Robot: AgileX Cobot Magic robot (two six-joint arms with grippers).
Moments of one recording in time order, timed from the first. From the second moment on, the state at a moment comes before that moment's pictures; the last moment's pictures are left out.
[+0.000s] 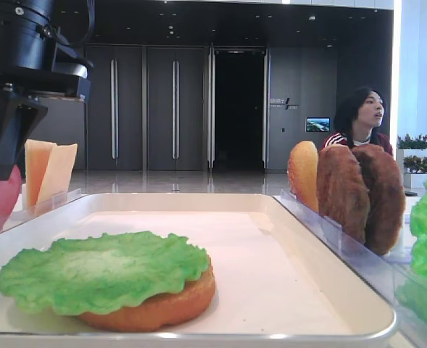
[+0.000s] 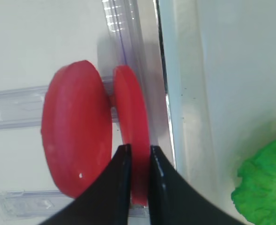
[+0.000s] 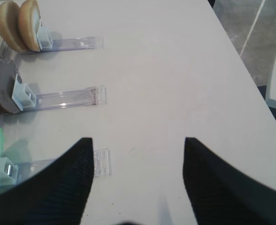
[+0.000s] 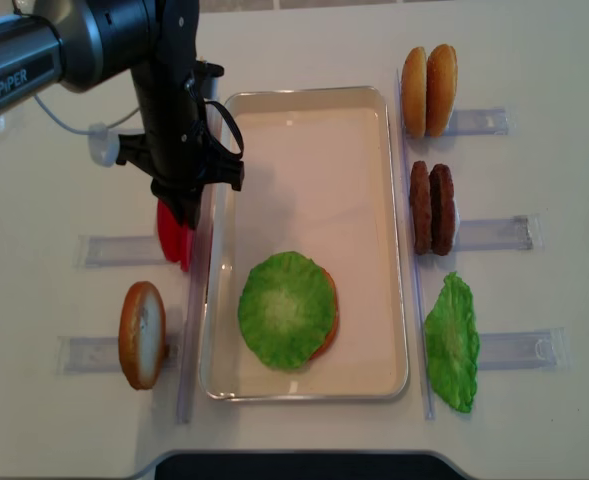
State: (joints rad) left arm -0.45 1.89 -1.37 0.11 1.21 -0.35; right arm -0.02 -0.01 -0.50 -0.03 1.14 0.03
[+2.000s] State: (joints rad) left arm -0.45 1.59 -1.16 -0.50 1.13 -0.03; right arm -0.02 -0.01 -0.50 -0.03 1.14 0.03
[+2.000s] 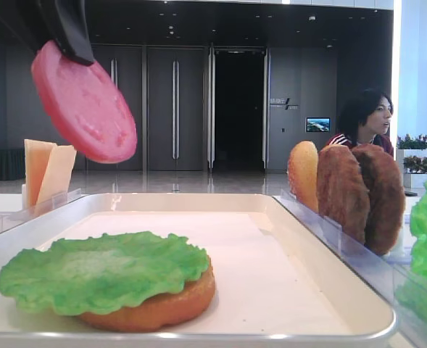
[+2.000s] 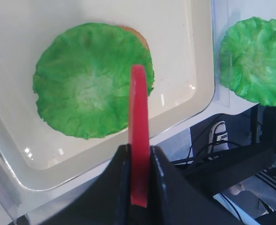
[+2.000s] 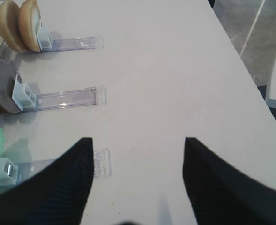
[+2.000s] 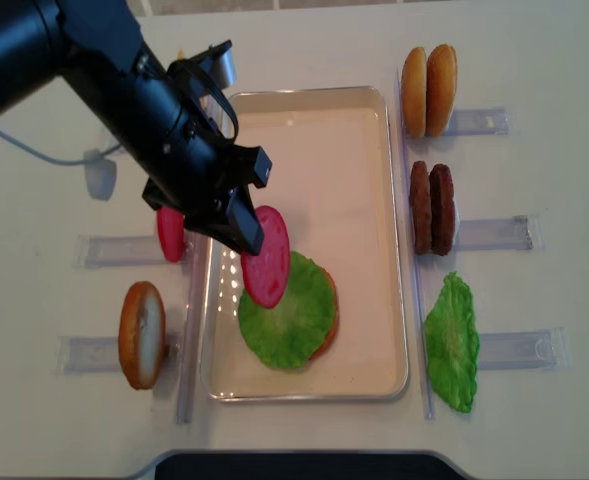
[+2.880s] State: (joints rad) left arm -0.45 1.56 -0.84 -0.84 0.77 0.22; right arm -0.02 -0.01 -0.50 -0.03 1.14 0.03
